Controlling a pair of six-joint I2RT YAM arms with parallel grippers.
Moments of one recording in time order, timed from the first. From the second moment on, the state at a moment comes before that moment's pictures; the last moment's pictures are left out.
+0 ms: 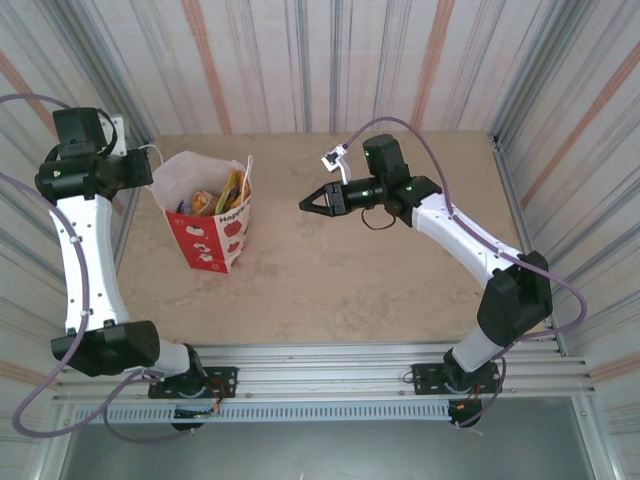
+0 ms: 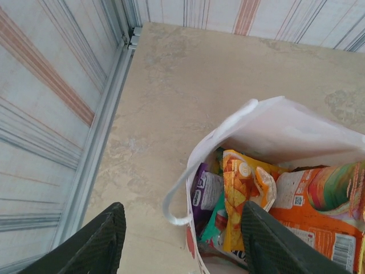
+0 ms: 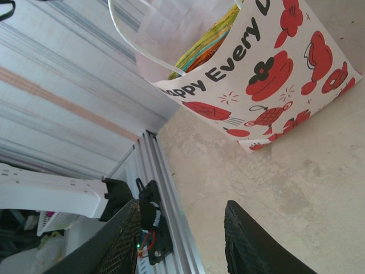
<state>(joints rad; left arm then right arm) 0.23 1.41 1.81 -1.15 0.04 0.04 0.55 1.60 1.39 -0.34 -0.88 0.38</state>
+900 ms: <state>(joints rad) 0.23 1.50 1.80 -1.08 0.18 0.03 0.67 1.79 1.62 -0.15 -0.88 0.74</state>
